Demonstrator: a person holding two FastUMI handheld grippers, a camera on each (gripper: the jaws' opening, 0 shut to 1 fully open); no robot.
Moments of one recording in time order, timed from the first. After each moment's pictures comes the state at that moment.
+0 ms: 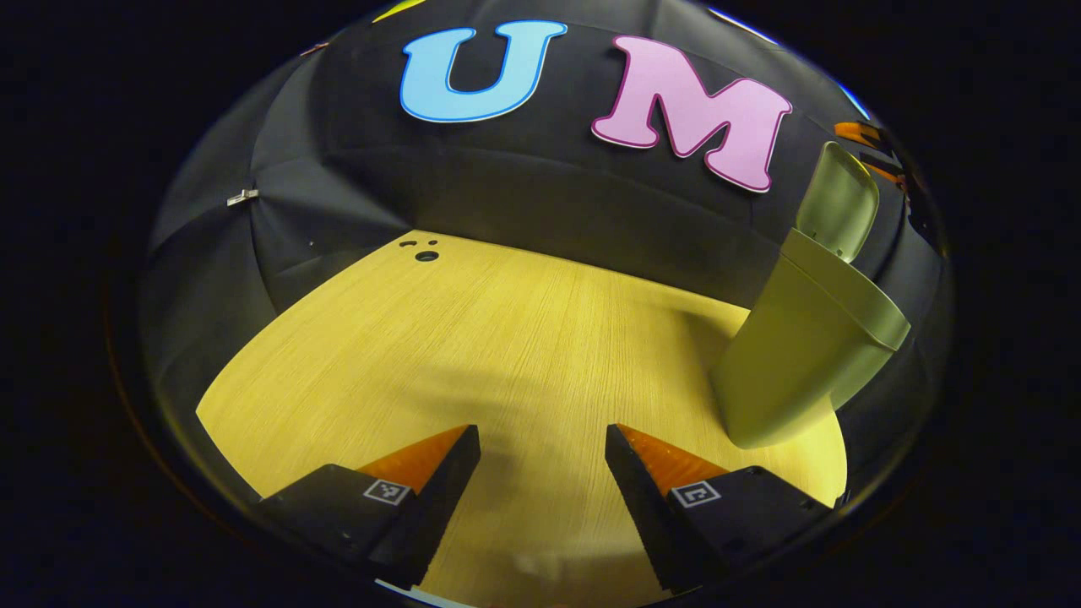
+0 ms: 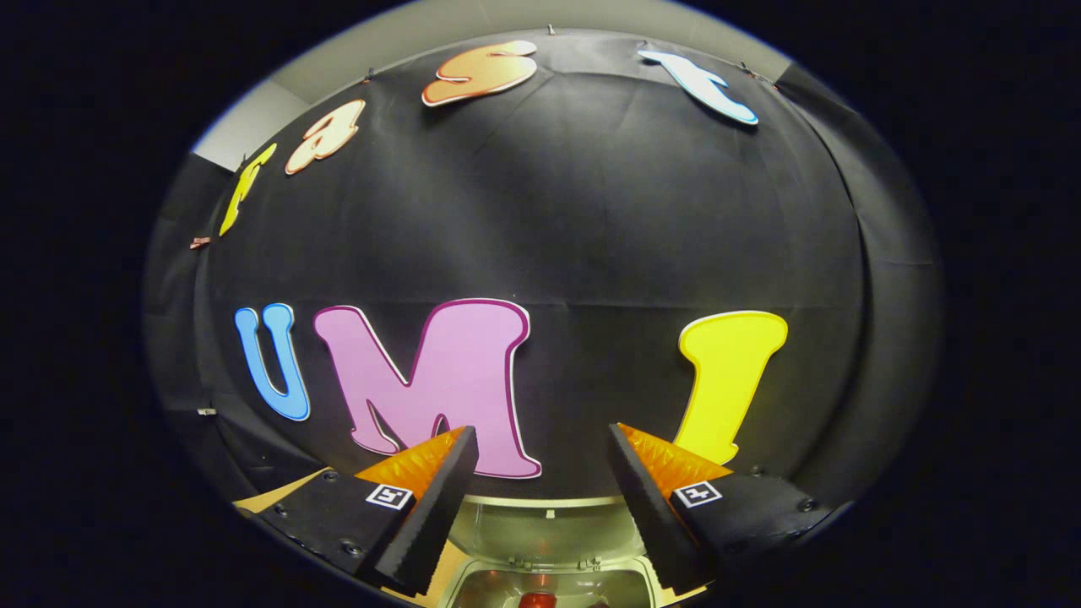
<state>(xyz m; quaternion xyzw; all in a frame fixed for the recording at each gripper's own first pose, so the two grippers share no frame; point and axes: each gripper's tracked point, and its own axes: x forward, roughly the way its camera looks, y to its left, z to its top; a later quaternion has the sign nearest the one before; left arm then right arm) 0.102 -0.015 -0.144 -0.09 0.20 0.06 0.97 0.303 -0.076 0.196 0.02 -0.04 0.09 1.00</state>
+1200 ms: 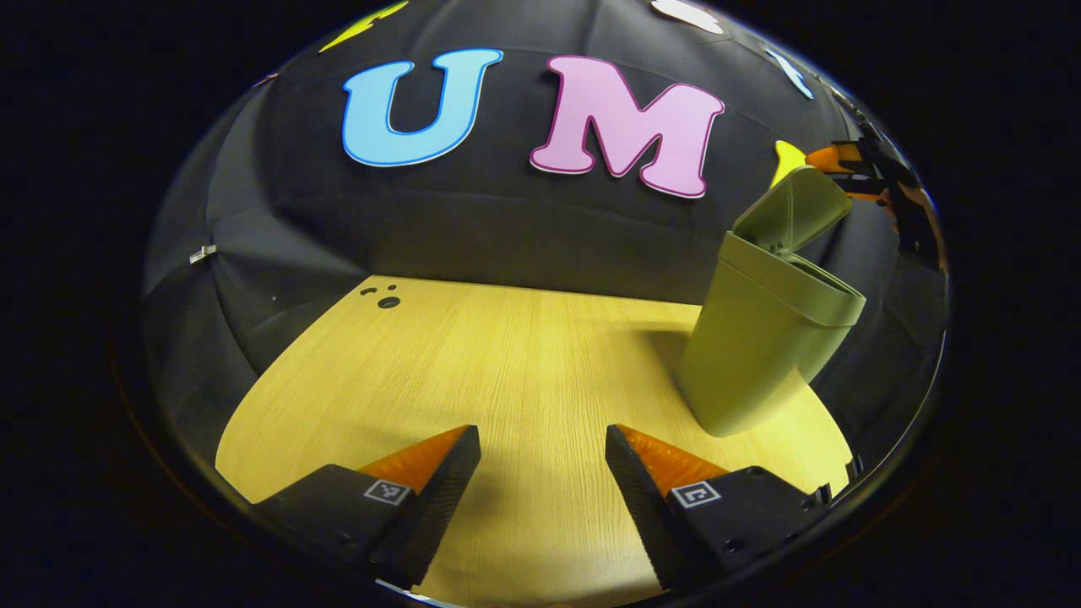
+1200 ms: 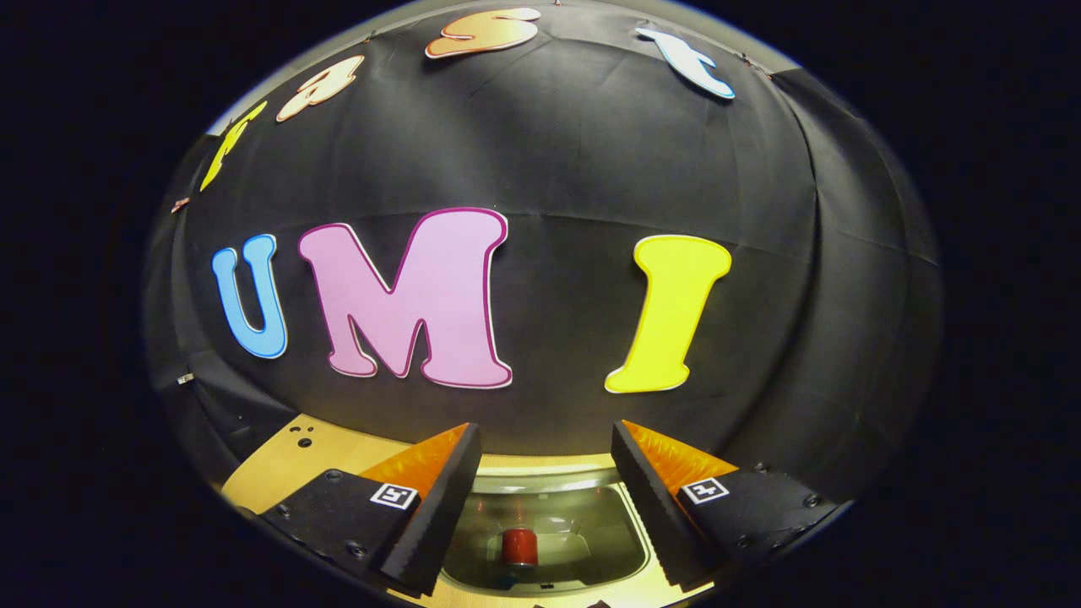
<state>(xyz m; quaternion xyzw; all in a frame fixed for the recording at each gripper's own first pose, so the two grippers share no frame) 0.081 -0.024 -0.105 -0.02 0.15 -0.03 0.99 0.210 -0.091 0.109 -0.02 0.07 0.01 1.00</state>
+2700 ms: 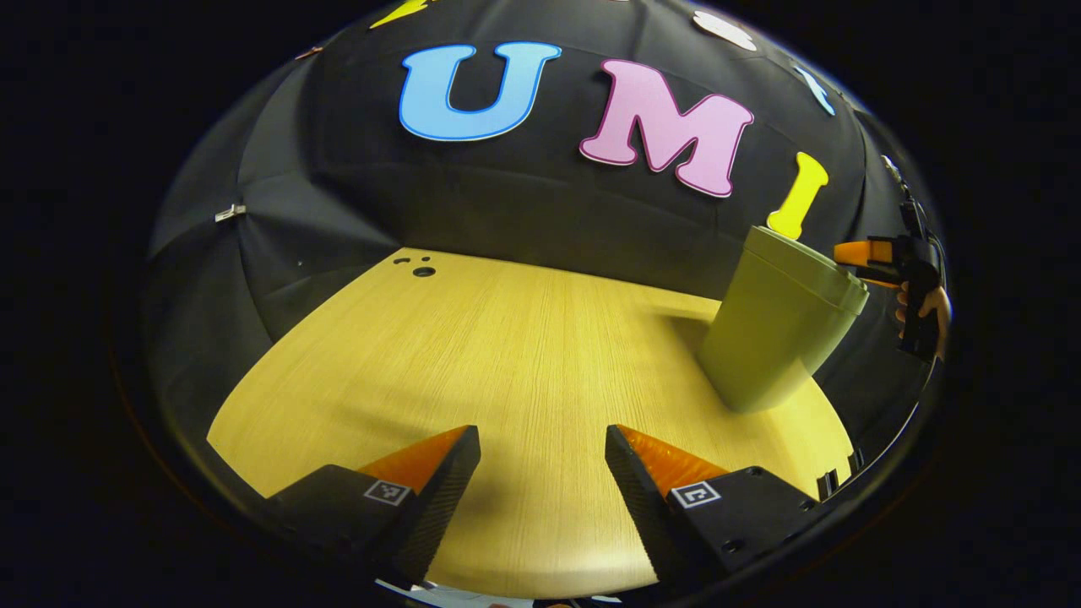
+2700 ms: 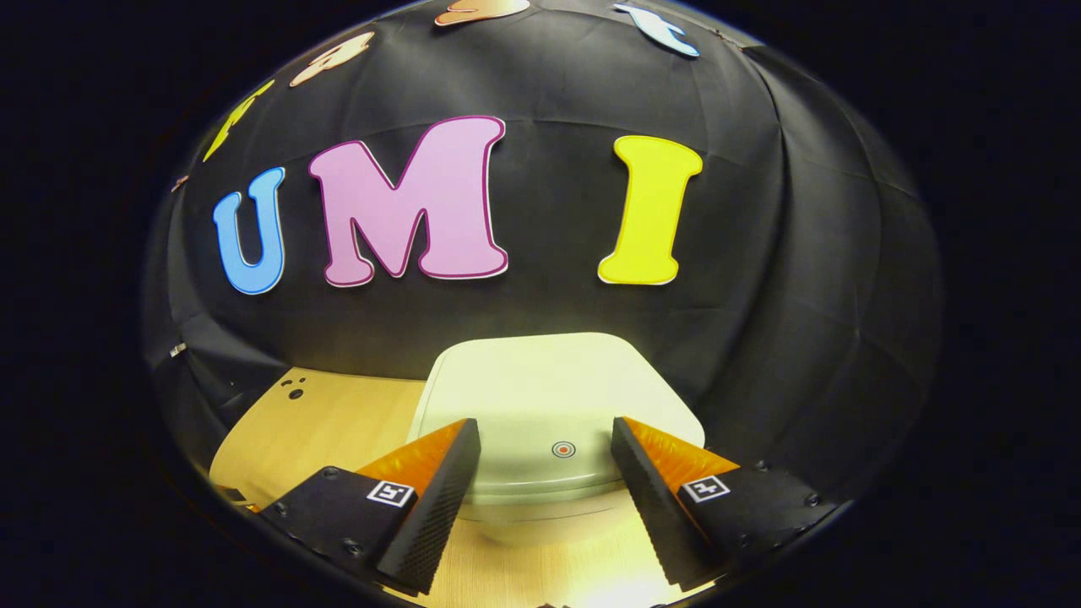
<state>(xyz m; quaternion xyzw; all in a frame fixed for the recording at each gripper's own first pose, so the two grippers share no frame) 0.040 0.034 -0.149 -0.06 0.18 -0.01 0.98 0.160 -0.089 -0.022 0.00 0.14 -0.01 0.99</state>
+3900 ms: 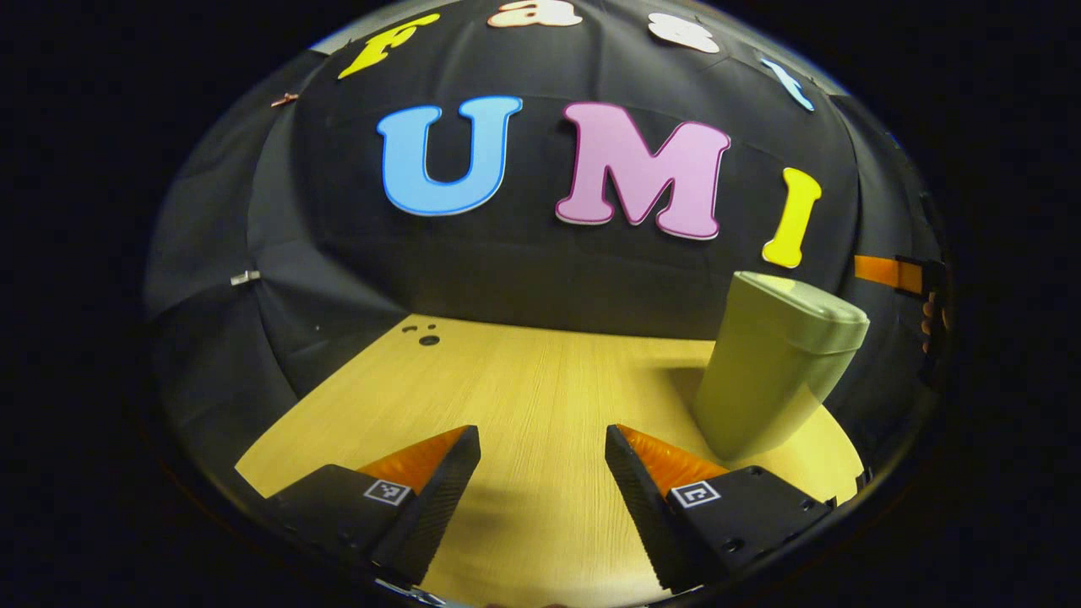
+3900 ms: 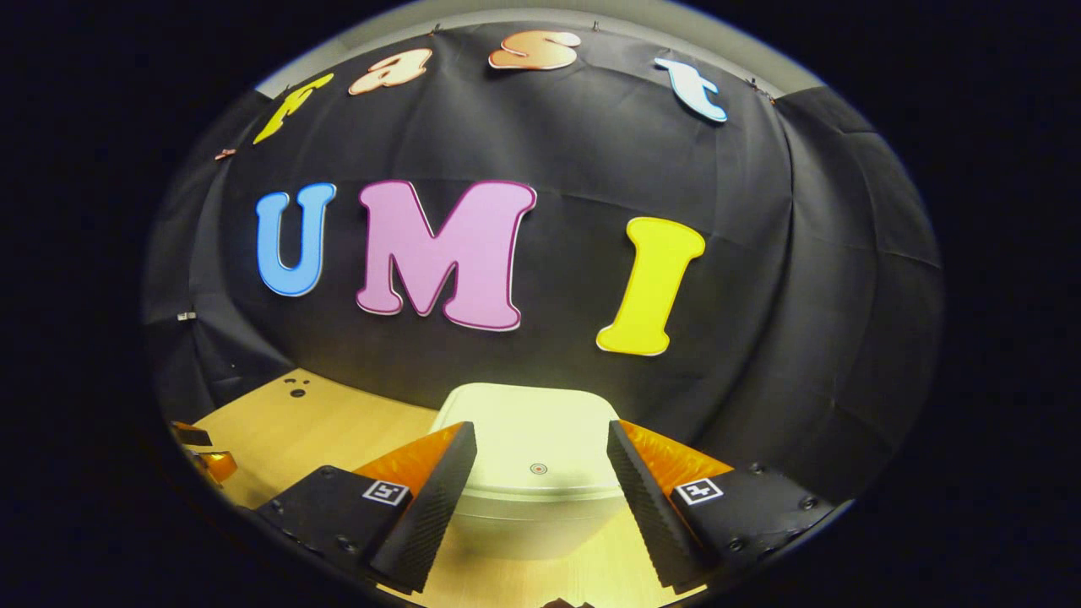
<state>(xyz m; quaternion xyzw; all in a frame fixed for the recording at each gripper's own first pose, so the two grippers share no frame) 0.045 -0.025 -0.043 0.00 0.06 0.04 1.00 0.097 -0.087 0.042 -0.06 0.02 0.02 1.00</state>
